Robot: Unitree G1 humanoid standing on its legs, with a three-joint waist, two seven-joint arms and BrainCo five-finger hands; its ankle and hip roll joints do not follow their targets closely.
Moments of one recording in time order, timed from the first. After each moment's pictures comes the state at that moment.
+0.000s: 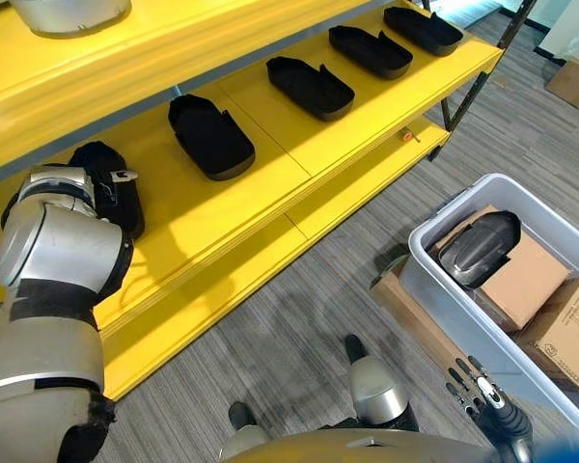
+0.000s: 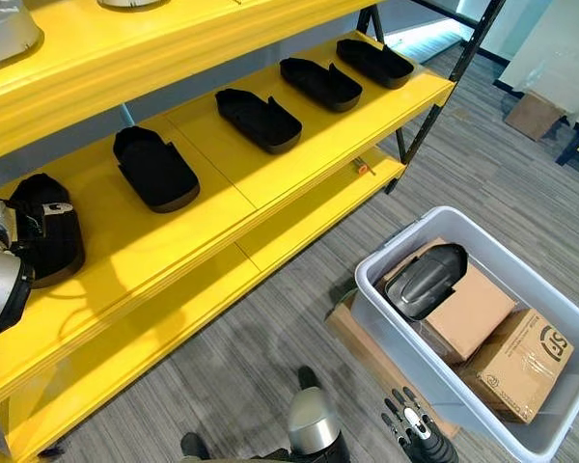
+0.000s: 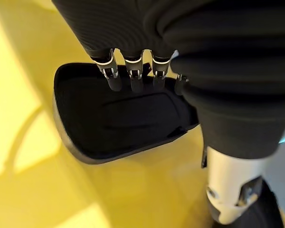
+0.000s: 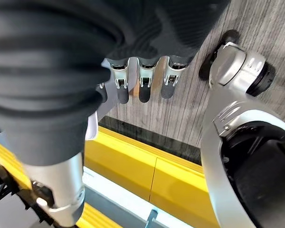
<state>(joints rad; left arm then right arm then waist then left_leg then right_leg) -1.34 0.76 -0.56 1.72 -0.48 0.43 -0.05 0.56 -0.36 -0.08 0.35 0.99 0.03 0.52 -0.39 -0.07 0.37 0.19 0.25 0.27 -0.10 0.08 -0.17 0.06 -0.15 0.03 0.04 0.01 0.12</state>
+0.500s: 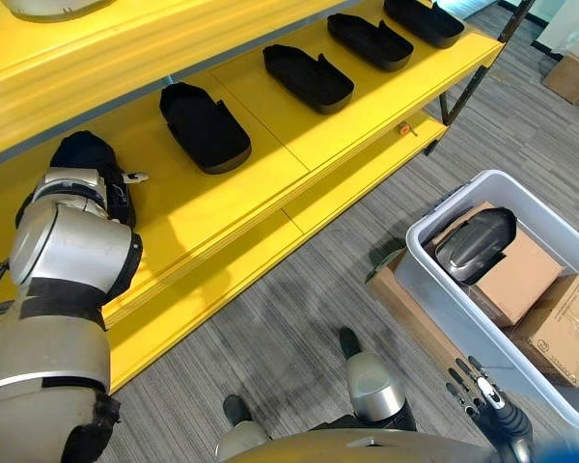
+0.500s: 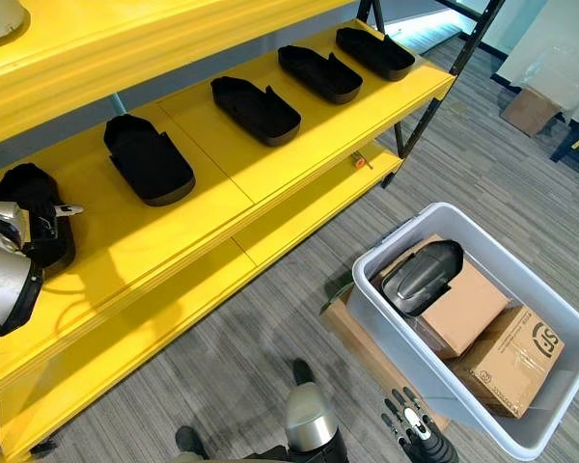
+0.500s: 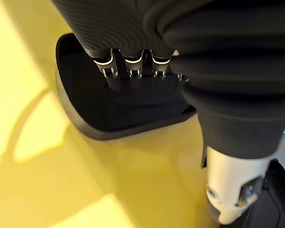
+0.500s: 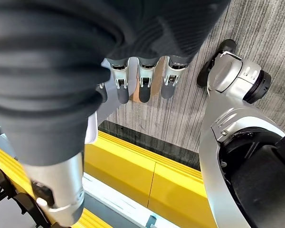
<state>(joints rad) -1.33 0.72 -0.55 1.72 -0.48 0.42 -0.04 0.56 -0.36 -0.08 0.35 0.99 0.03 0.53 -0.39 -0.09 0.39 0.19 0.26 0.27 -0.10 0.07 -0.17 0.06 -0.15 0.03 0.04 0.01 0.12</state>
